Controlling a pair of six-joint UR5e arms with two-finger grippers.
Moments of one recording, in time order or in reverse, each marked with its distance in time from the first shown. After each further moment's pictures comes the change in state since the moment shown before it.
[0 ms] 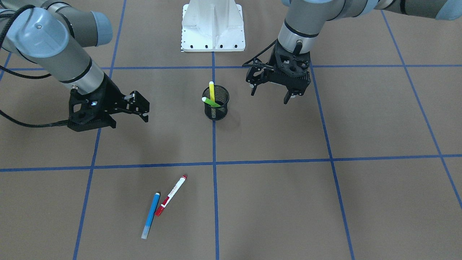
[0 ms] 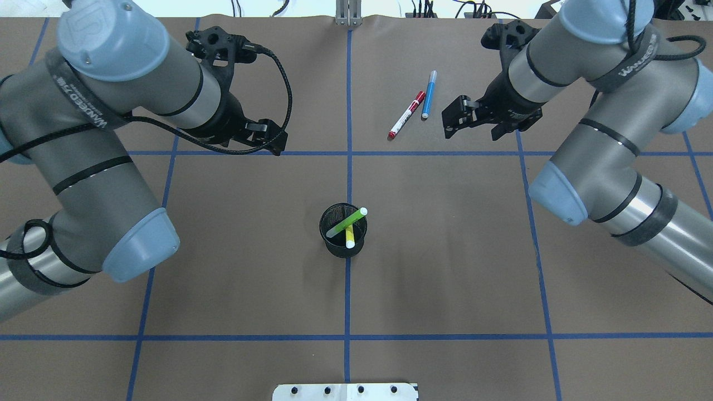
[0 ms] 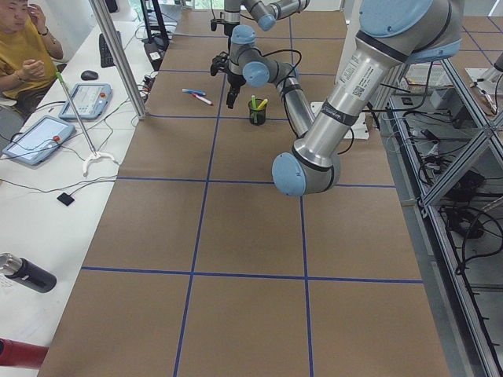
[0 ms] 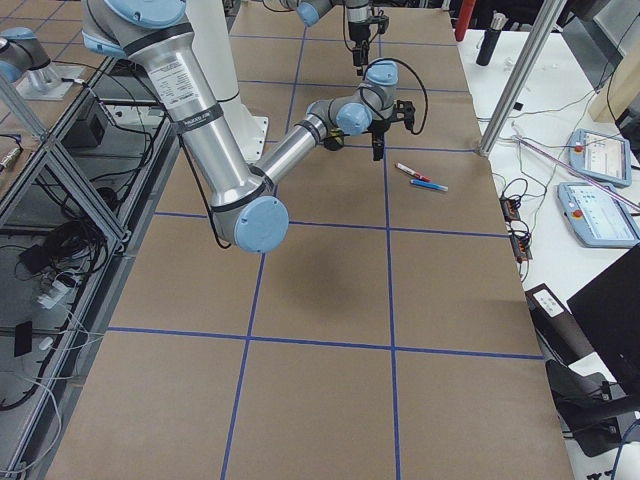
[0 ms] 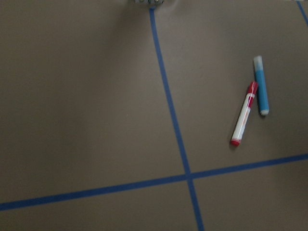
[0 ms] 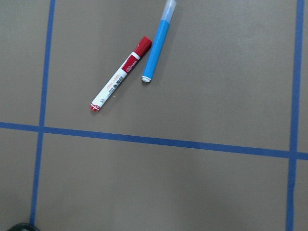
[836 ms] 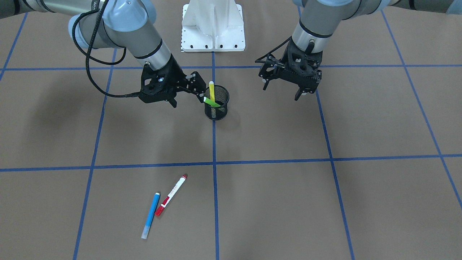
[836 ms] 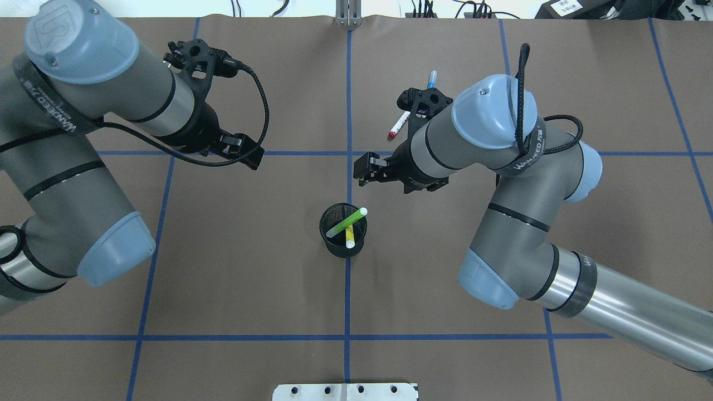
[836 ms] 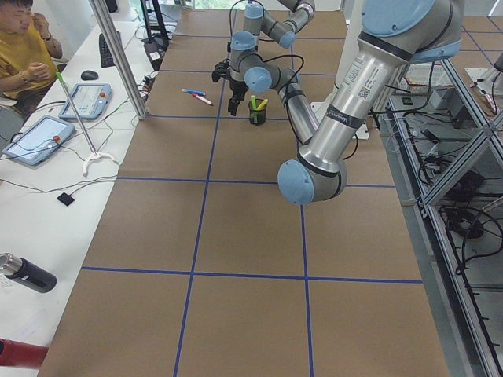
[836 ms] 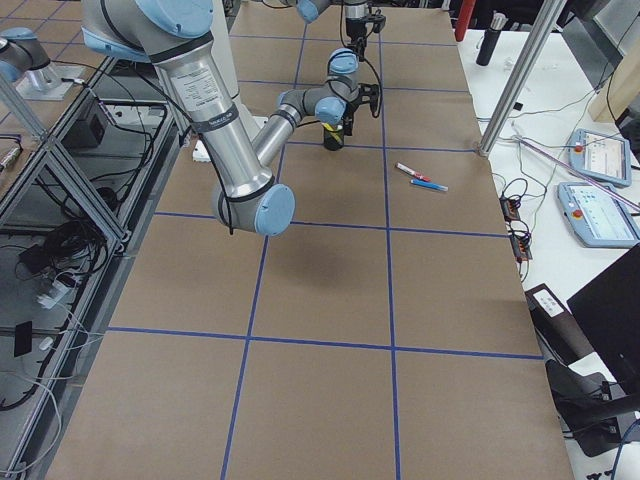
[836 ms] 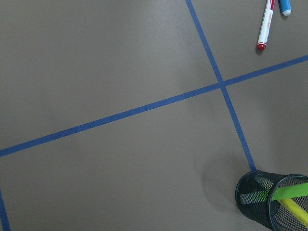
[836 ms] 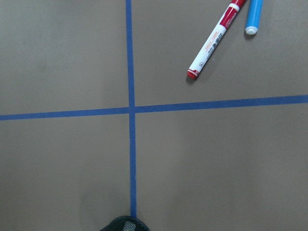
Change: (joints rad) left arm -0.012 0.057 -0.022 0.005 -0.037 0.109; right arm -0.240 0.081 -0.005 0.123 -0.195 0.312
